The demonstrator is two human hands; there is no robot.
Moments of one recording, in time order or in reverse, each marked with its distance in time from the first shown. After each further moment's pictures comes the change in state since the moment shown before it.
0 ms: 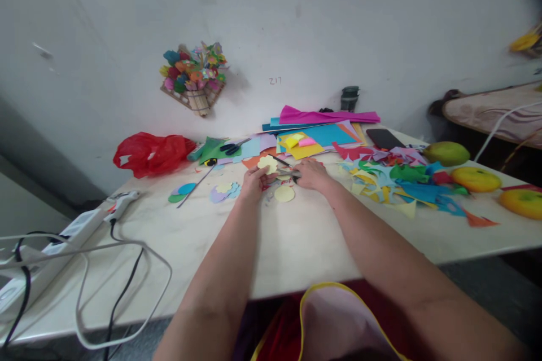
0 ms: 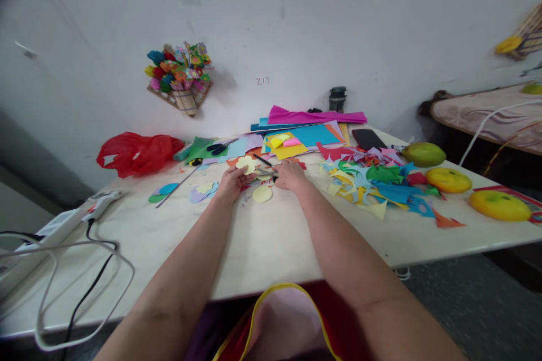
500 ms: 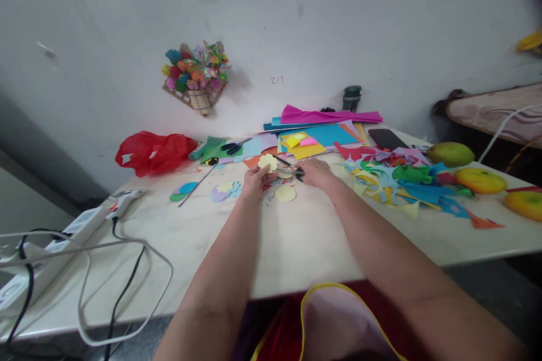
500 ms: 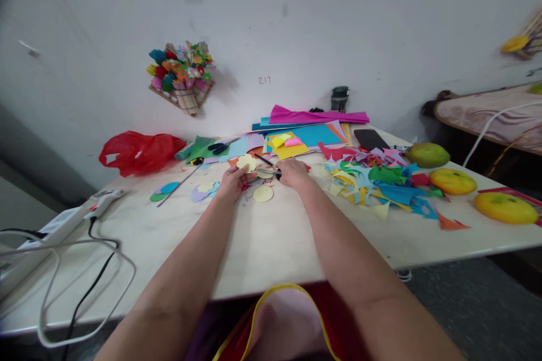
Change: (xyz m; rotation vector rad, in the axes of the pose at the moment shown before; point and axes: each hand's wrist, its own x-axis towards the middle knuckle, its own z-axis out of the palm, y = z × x) left_hand 0.001 0.000 0.002 0.017 0.067 -0.010; right_hand 0.001 0.002 -0.011 -0.022 -0.036 0.043
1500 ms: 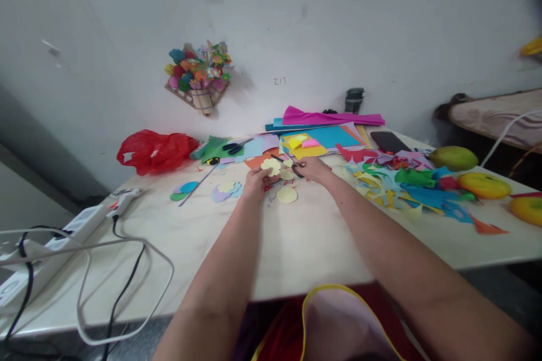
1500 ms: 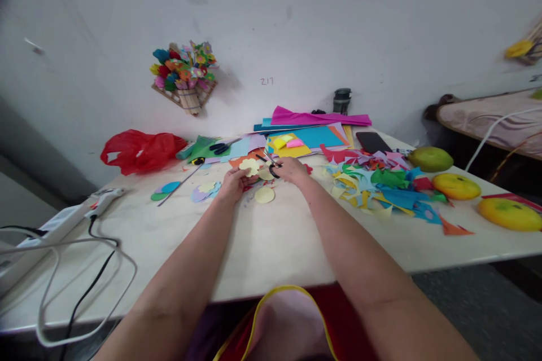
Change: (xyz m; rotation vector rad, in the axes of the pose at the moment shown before) left_hand 0.001 -0.001 -0.002 0.001 -0.017 -0.011; right_hand 0.012 0.001 0.002 0.579 0.036 0.133
